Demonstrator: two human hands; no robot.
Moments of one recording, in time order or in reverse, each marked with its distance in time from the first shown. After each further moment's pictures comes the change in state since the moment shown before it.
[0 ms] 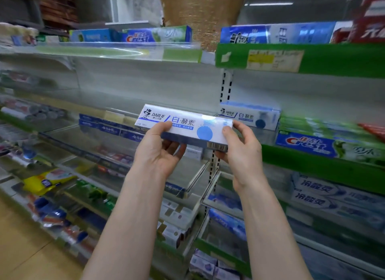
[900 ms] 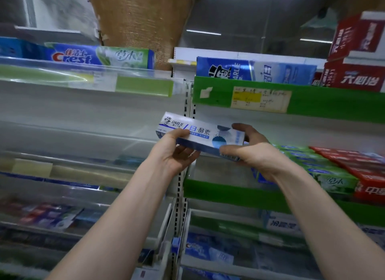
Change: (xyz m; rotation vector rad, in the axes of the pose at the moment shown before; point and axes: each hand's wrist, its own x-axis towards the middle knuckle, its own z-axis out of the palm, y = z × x) left_hand 0.128 -0.008 0.096 0.148 -0.338 -0.355; right_hand 0.124 -0.040 -0.040 -0.623 0.027 -0.044
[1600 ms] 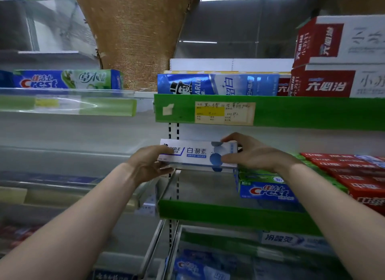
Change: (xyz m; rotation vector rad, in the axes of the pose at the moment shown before) left_hand 0.049 0.013 0.005 0.571 0.049 0.084; right_hand 0.050 0.022 -0.068 -0.455 -0.268 -0.052
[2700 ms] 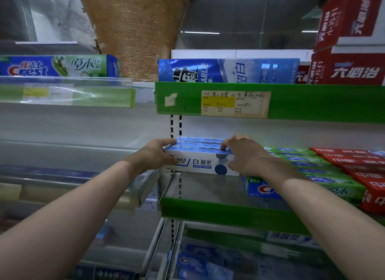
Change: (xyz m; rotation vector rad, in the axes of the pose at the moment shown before) left_hand 0.032 -0.002 -0.011 0.910 -0.067 0.245; right_hand 0.026 0.001 0.032 -0.579 0.032 -0.008
